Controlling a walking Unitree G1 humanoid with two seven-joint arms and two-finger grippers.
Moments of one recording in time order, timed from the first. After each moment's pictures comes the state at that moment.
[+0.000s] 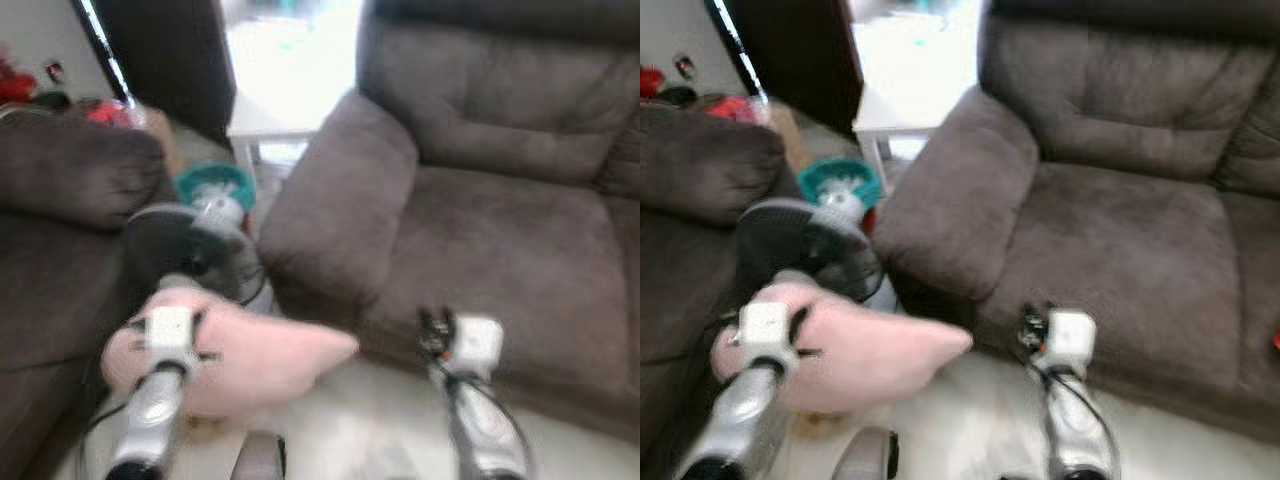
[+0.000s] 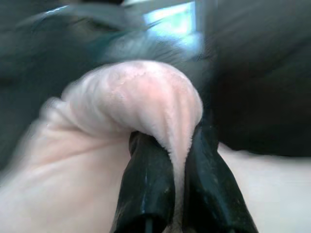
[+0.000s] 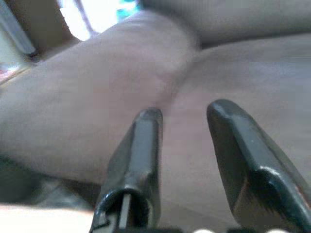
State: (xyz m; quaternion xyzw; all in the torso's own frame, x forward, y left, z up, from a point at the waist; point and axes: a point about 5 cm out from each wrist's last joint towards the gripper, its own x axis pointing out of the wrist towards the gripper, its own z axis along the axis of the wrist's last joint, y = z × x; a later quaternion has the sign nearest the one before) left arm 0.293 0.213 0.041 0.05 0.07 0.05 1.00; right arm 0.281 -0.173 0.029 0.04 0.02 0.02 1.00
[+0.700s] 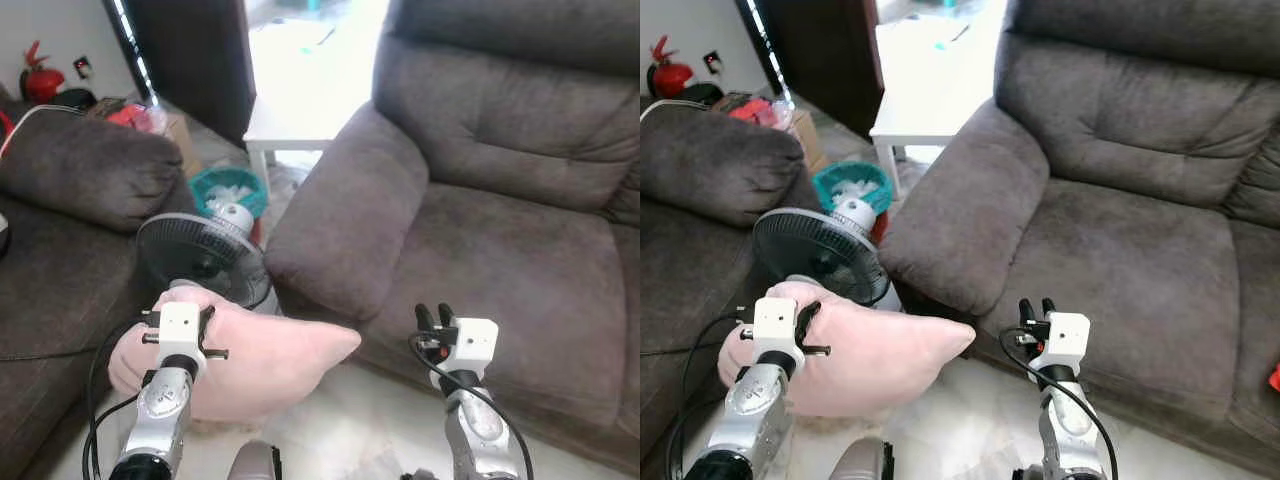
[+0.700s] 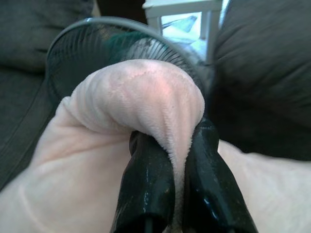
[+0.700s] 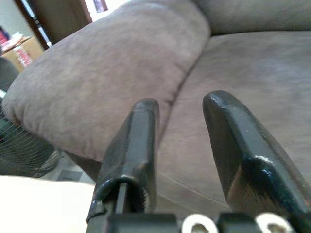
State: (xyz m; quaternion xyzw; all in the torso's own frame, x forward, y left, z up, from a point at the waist) left arm 0.294 0.199 0.041 0.05 0.07 0.02 1.00; right arm 0.270 -0.173 0.021 0.05 0.03 0.01 1.00
